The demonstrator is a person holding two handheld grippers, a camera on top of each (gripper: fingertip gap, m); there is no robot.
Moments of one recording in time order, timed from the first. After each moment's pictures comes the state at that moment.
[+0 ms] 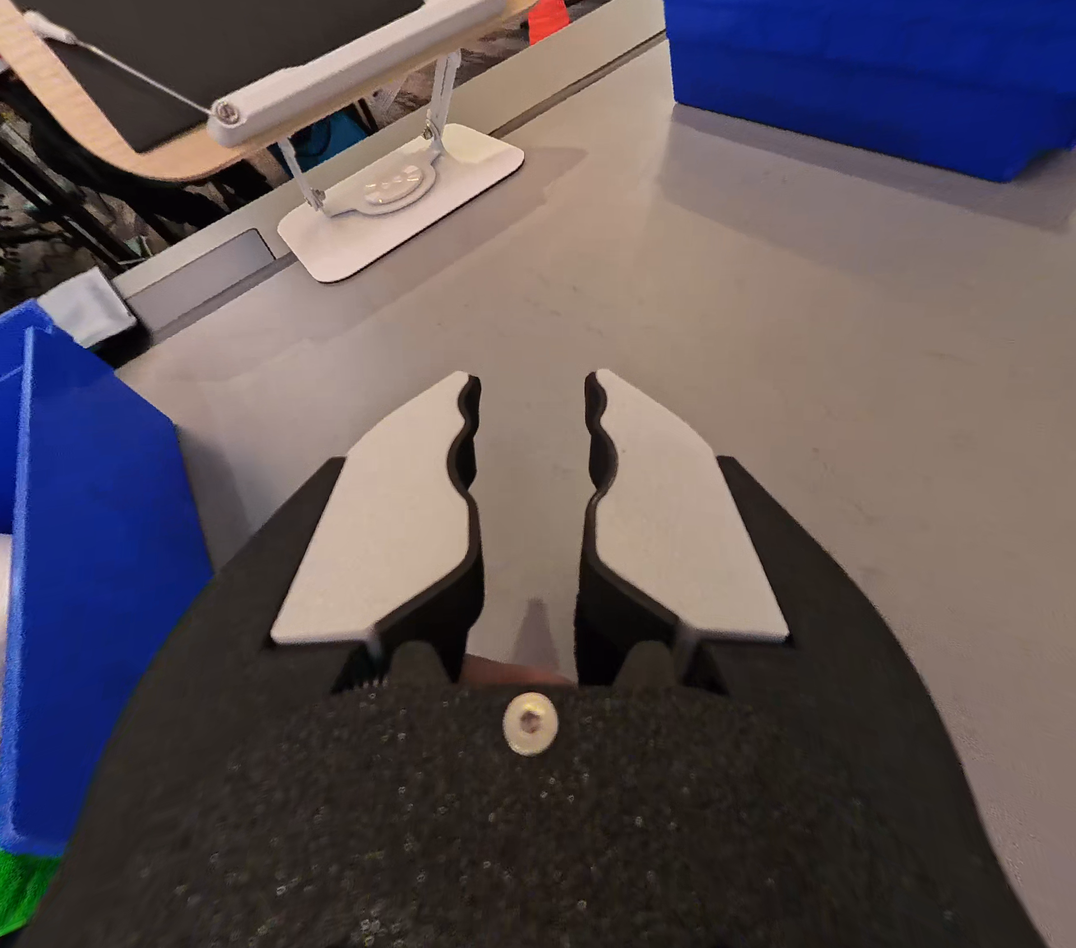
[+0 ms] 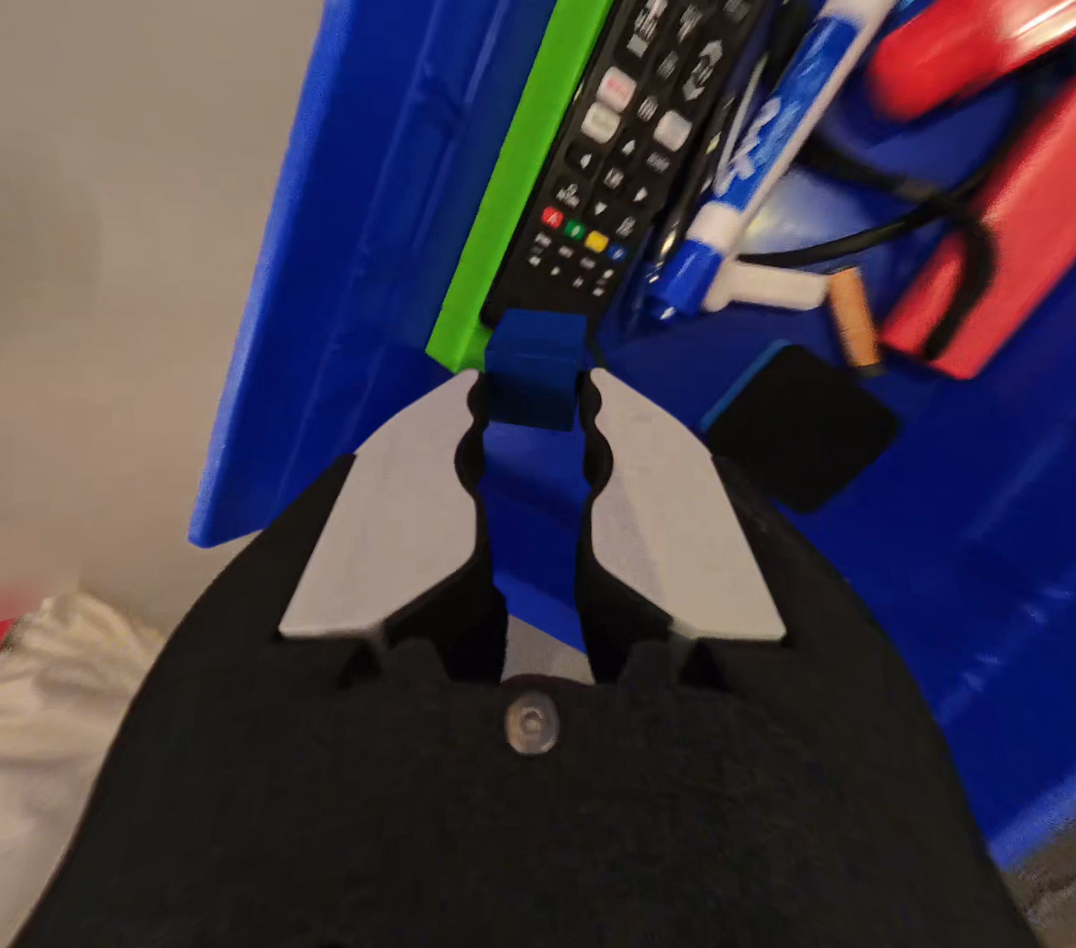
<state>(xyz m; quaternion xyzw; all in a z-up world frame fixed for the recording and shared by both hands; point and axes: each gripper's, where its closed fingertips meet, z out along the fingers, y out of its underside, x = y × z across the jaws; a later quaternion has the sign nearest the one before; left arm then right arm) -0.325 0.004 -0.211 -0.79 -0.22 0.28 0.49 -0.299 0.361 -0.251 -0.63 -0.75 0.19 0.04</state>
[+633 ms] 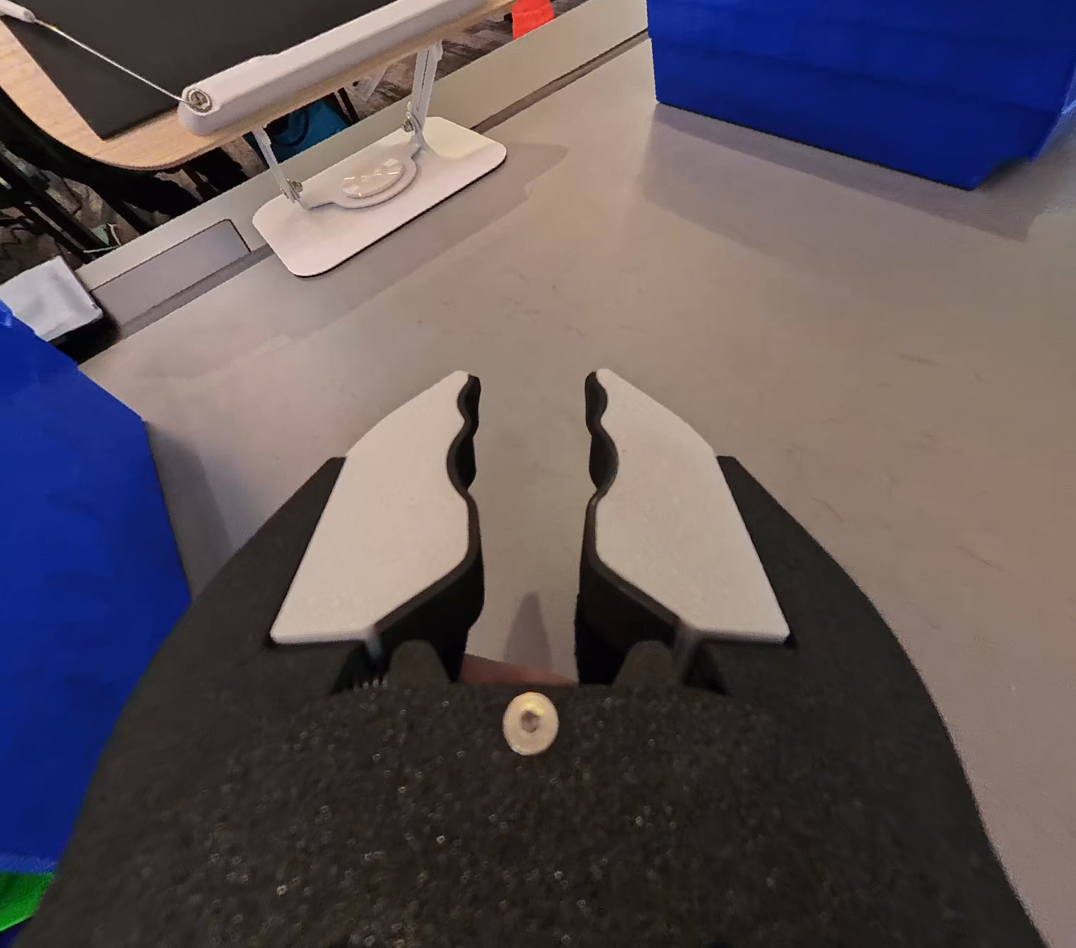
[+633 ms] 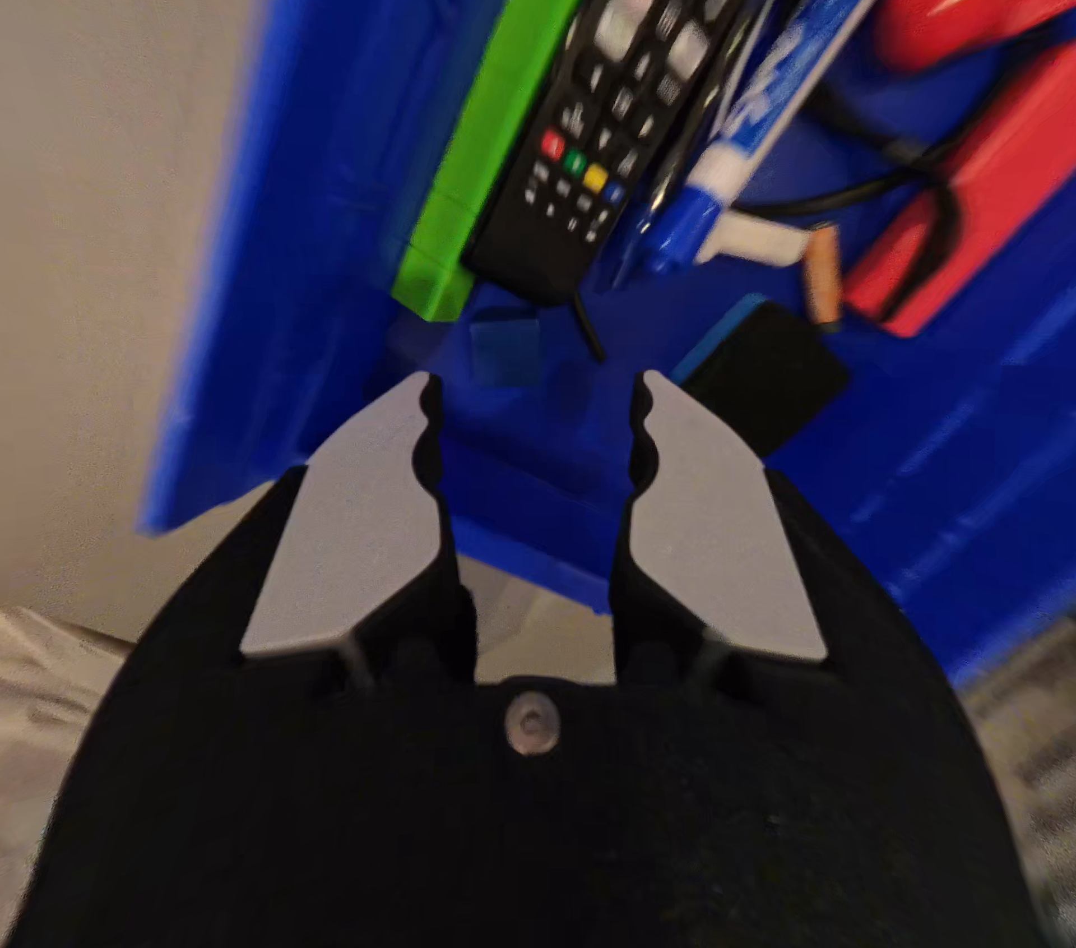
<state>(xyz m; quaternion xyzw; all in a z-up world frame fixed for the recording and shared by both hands) -0.321 0.009 -0.213 -0.80 -0.22 0.26 0.49 -0.283 0.368 -0.256 -0.60 -0.79 0.07 0.06</state>
